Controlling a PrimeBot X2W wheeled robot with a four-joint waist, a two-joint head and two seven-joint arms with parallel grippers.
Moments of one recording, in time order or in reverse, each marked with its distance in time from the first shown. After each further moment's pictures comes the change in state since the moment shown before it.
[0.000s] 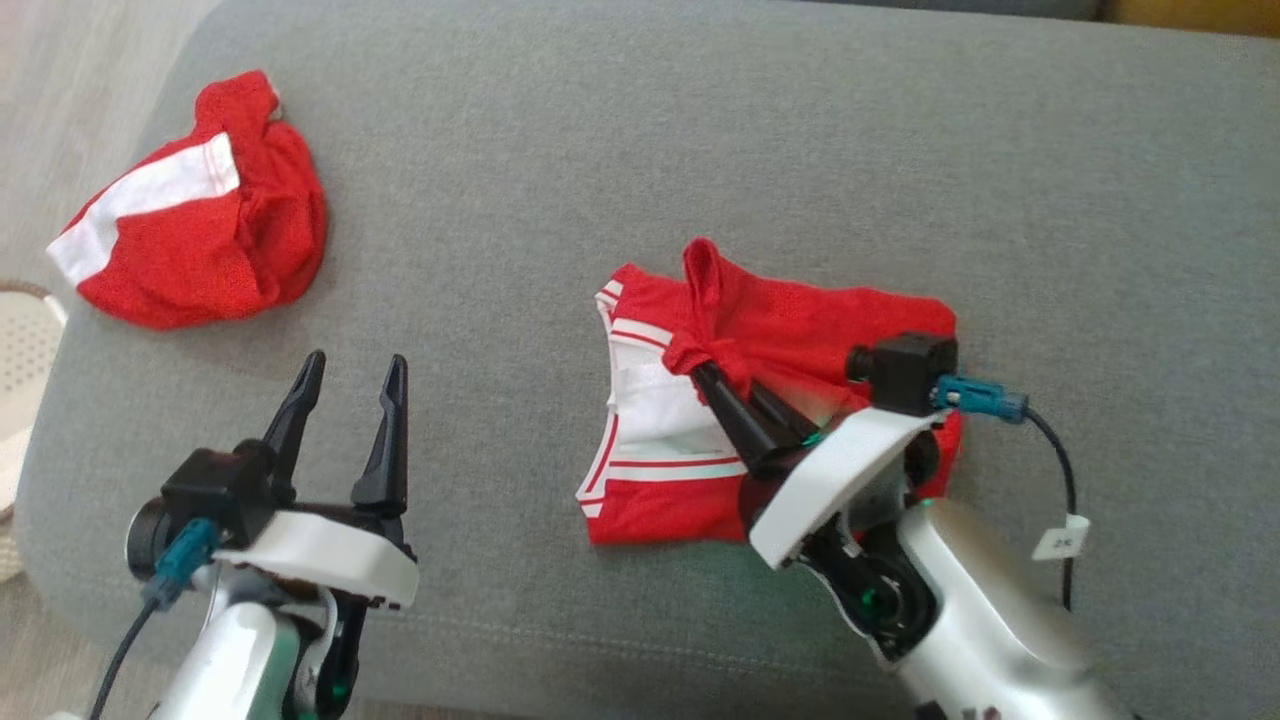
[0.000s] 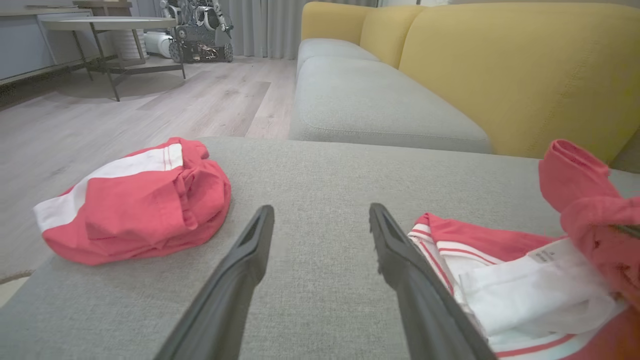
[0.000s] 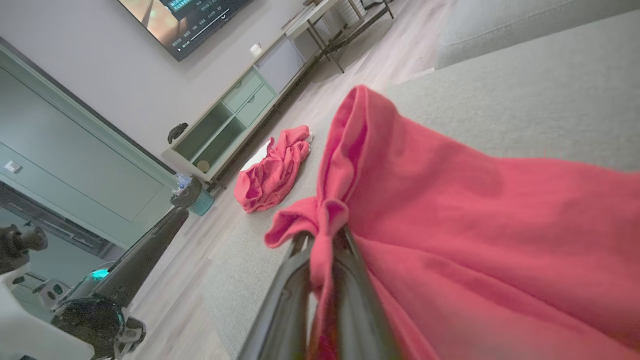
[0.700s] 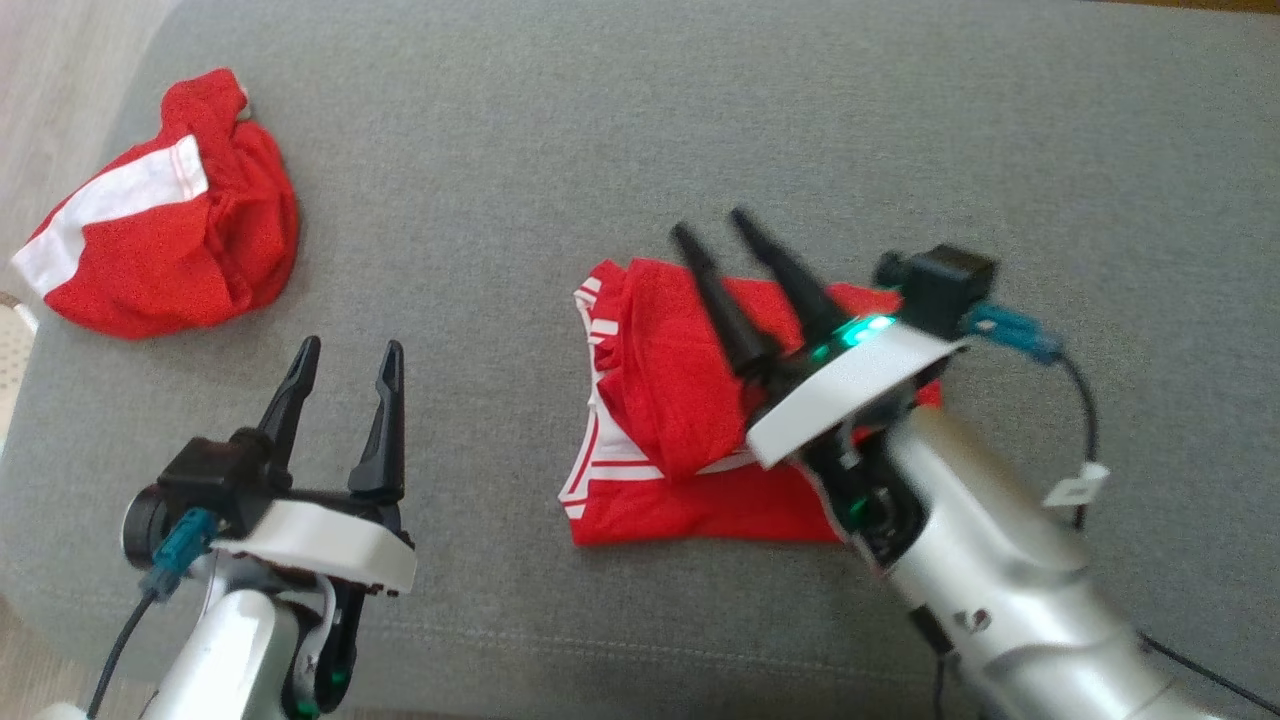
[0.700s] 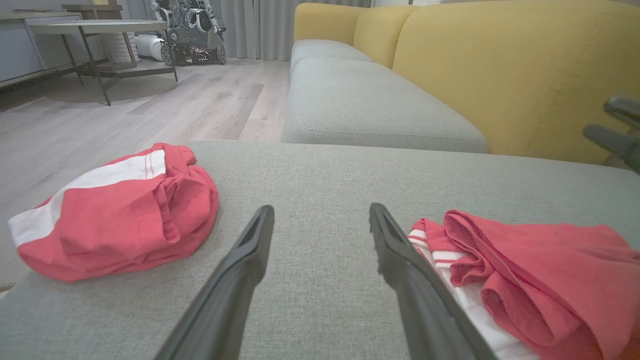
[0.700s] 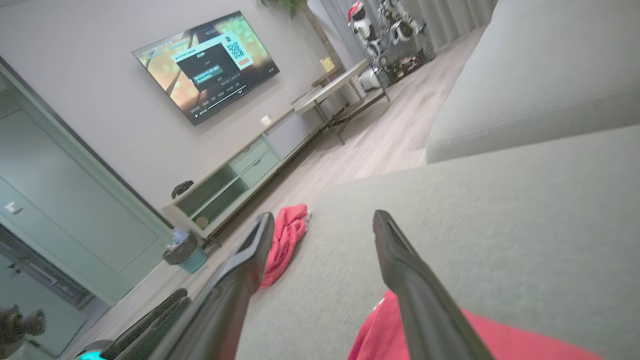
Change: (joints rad) left arm -0.026 -0.003 0.002 0.018 0.007 0.002 -0.017; right arm -0.210 -0.006 0.084 0.155 0.058 0.000 -0.268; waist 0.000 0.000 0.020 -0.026
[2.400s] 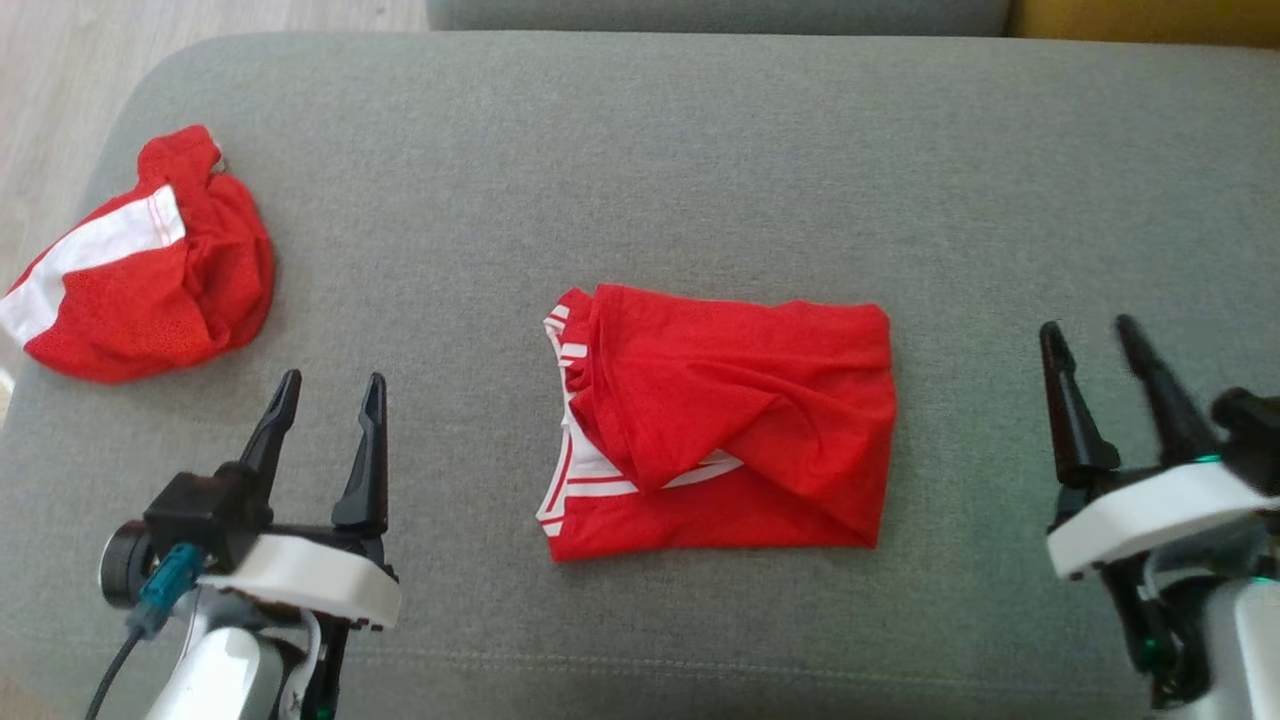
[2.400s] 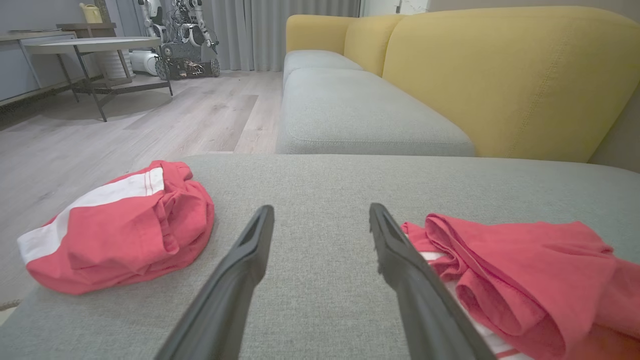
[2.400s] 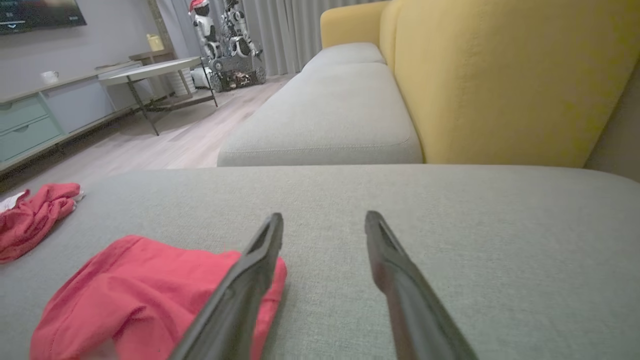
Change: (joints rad) left arm 0.074 0.043 -0.002 -0.071 -0.002 0.052 0.019; right arm 0.518 -0.063 -0.664 -0.504 -0.546 0.000 0.281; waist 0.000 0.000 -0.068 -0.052
